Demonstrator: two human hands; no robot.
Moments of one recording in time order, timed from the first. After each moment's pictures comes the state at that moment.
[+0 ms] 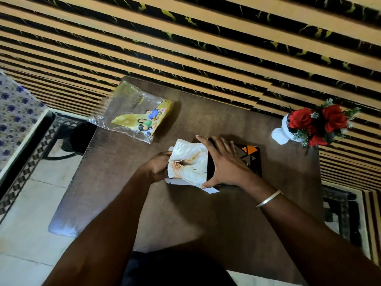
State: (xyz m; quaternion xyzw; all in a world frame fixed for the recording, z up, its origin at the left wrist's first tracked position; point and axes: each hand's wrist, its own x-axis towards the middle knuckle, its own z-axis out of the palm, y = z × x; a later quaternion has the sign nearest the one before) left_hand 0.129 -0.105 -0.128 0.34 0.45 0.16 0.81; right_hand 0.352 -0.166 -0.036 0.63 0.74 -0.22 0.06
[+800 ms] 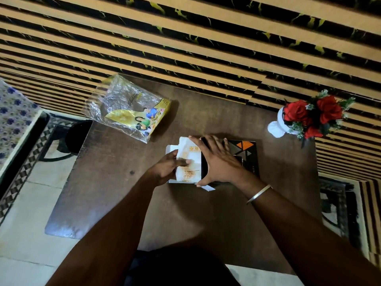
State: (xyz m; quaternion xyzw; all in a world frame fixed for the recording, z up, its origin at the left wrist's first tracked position) left_hand 0.161 -0.122 -0.149 0.32 0.44 0.14 0.83; right_hand 0.350 -0.168 -0.054 0.63 0.74 -0.22 0.09
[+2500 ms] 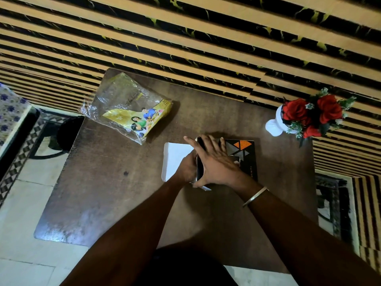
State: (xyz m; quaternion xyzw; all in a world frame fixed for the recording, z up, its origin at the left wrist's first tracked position) left_hand 0.240 -0.144 -0.142 0.69 0.50 0.02 0.52; right_hand 0.347 -0.165 -0.059 0.64 0.73 -0.22 0.09
